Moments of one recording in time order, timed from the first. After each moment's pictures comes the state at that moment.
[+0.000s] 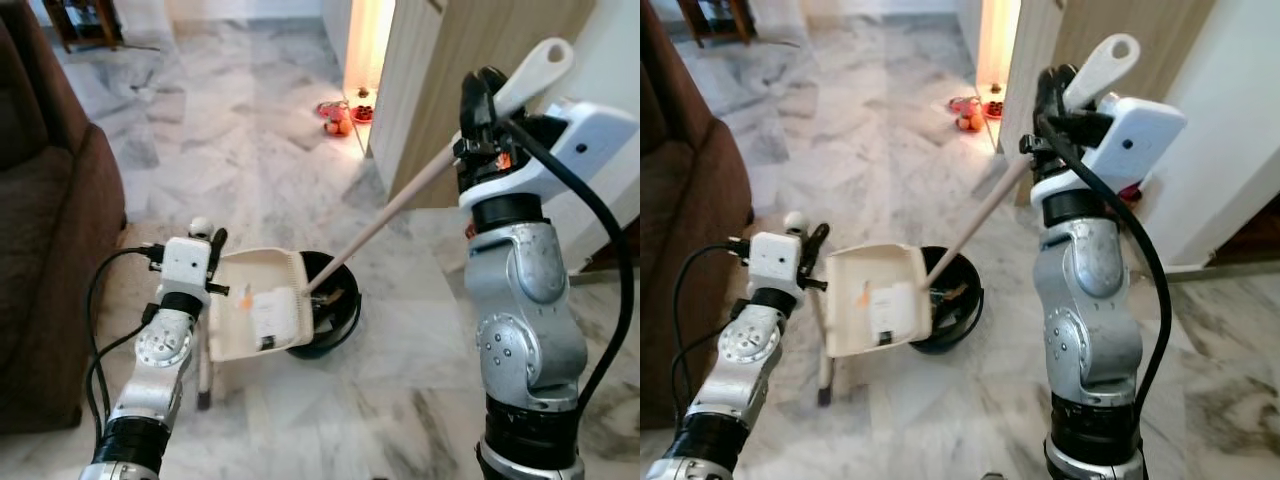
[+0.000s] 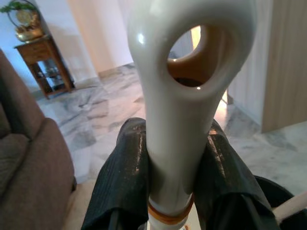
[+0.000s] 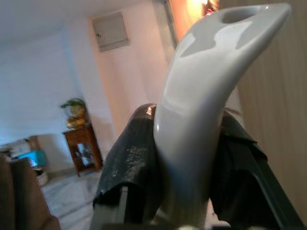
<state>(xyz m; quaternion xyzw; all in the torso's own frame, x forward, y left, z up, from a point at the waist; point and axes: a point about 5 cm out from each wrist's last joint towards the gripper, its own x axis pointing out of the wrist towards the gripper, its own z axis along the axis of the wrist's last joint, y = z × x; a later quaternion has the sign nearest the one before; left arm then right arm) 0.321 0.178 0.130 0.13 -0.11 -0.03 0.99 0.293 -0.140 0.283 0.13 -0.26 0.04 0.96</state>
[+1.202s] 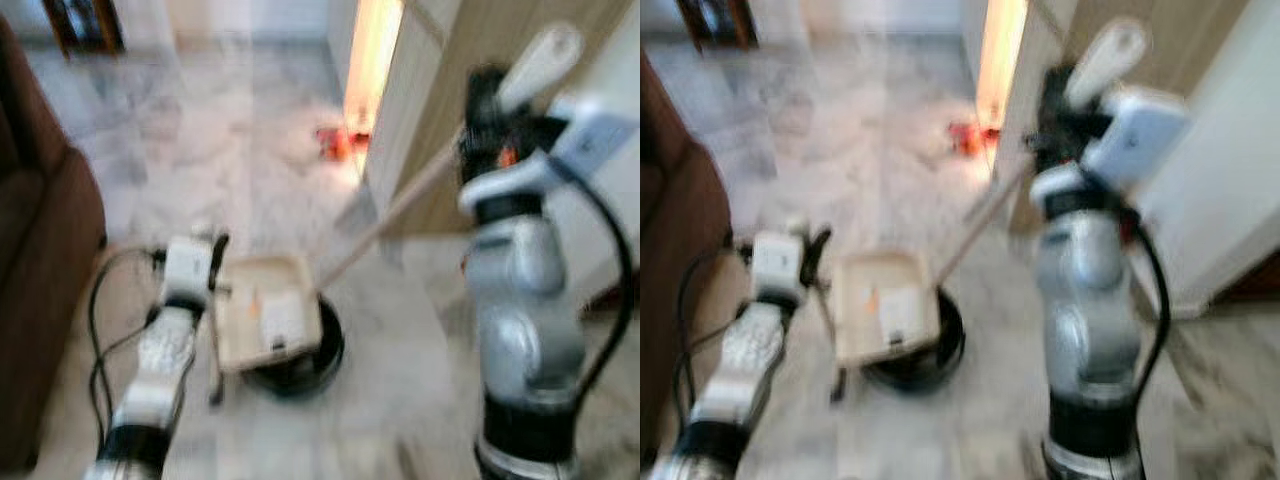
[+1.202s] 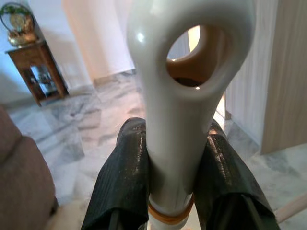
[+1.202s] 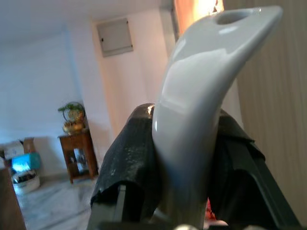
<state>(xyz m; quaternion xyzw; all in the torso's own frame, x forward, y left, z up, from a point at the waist) 0.320 0.183 0.130 0.13 -0.11 -0.02 0.99 0.291 -0.127 0.291 0.13 -0.28 0.06 0.95</state>
